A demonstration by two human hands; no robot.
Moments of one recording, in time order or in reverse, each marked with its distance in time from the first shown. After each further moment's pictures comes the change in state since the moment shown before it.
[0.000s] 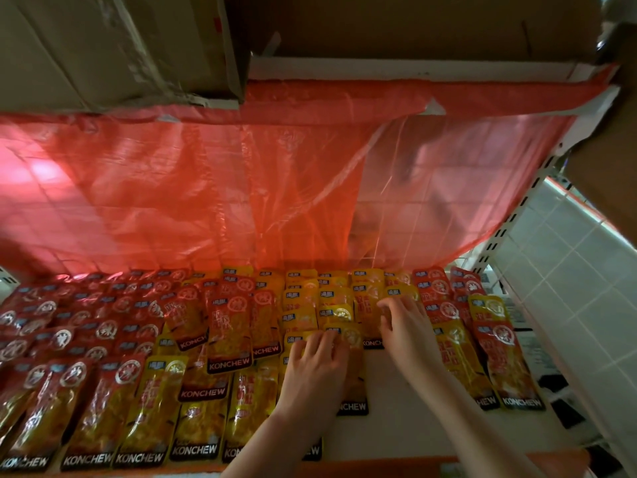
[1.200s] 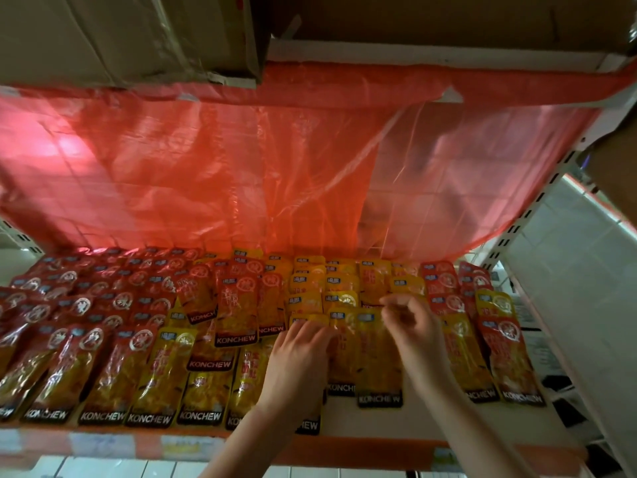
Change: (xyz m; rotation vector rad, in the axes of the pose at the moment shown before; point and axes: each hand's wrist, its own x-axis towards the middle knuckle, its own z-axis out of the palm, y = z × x) left_hand -0.017 -0.008 -0.019 -0.243 0.104 -0.167; right_hand -0.027 -0.040 -0.043 0.919 -0.066 0.293
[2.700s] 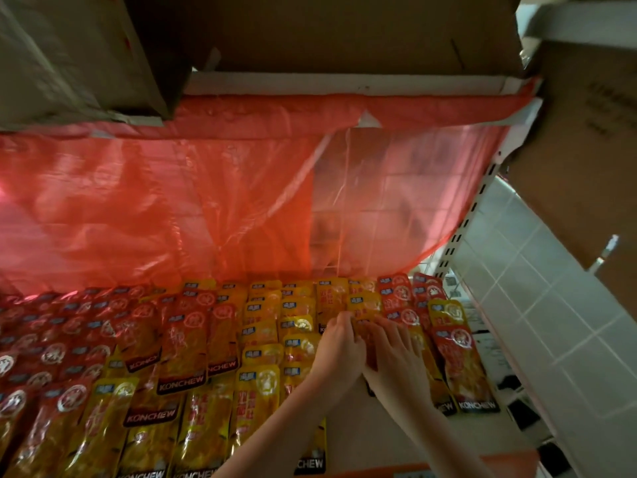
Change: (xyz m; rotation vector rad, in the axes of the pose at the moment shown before) left_hand 0.087 0.088 0.059 -0.452 -0.356 -0.347; right_hand 0.014 0.069 -0.043 -1.127 0.064 -0.224
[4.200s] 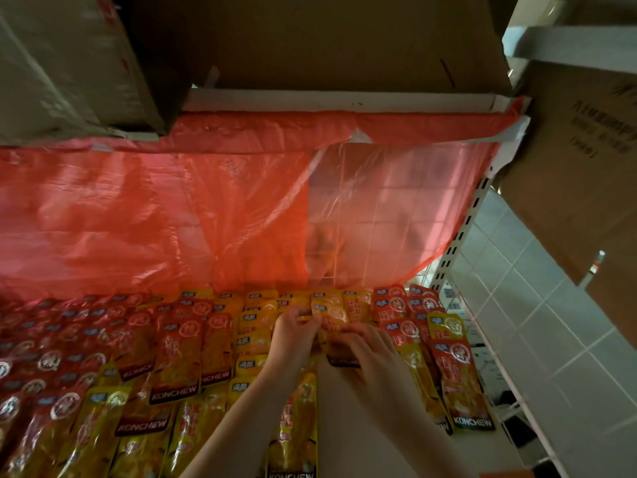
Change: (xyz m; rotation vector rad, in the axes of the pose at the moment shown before) left_hand 0.006 -0.004 -0.053 -0.631 0.183 -0.283; right_hand 0.009 -0.018 -0.030 0.341 0.164 -0.333
